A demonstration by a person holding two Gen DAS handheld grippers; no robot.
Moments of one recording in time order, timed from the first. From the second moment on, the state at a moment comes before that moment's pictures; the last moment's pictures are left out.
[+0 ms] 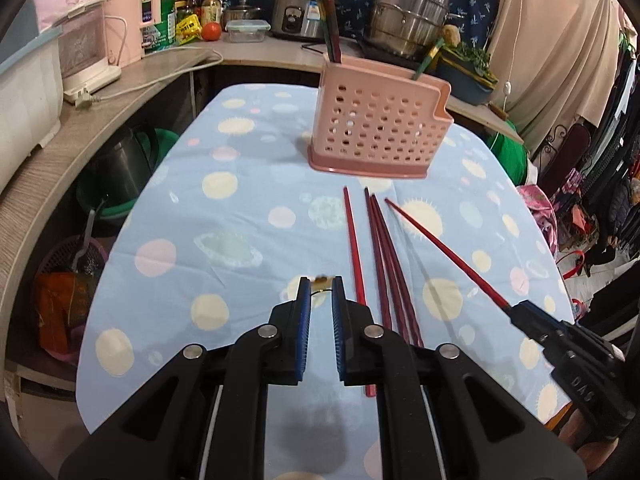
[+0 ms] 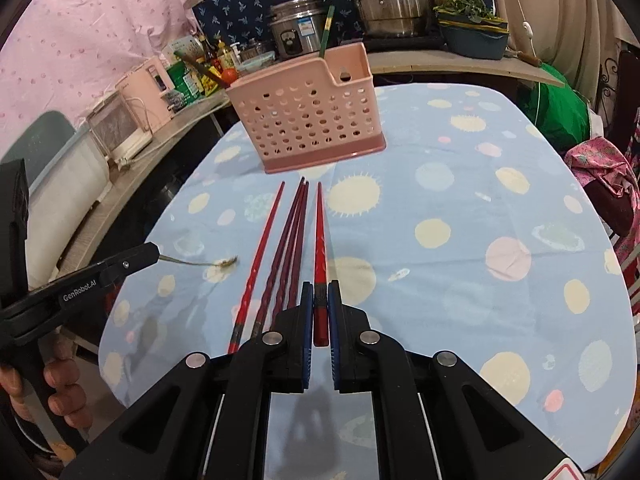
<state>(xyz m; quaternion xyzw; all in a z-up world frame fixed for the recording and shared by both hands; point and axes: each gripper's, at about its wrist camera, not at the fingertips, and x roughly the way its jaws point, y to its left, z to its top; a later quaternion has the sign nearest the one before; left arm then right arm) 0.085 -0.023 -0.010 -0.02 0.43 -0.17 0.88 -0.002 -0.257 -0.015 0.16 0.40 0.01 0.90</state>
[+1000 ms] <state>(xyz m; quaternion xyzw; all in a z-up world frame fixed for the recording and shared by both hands) 0.122 -0.042 0.079 -0.02 0.37 -0.21 0.91 0.044 -0.314 0.134 0.18 0.24 0.00 0.96</state>
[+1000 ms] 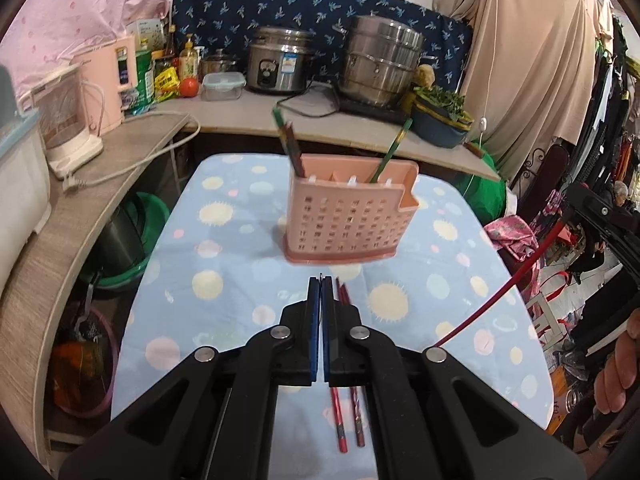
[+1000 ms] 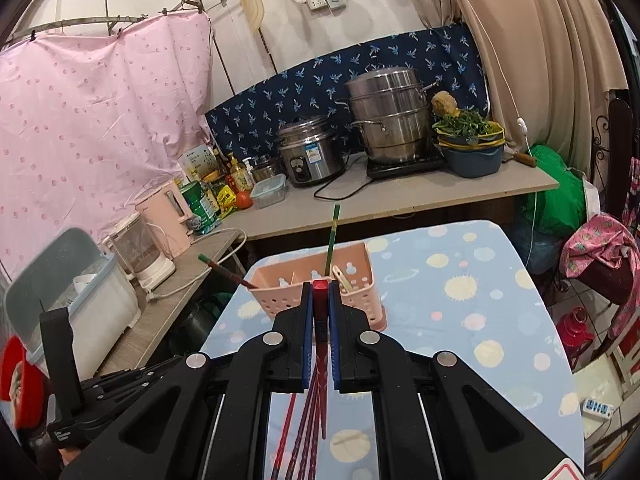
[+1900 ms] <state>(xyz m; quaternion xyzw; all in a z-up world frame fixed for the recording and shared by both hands) 0.259 -0.088 0.140 -0.05 0.33 -0.22 0.92 0.198 -0.331 0.179 0.18 0.17 -0.02 0.97</state>
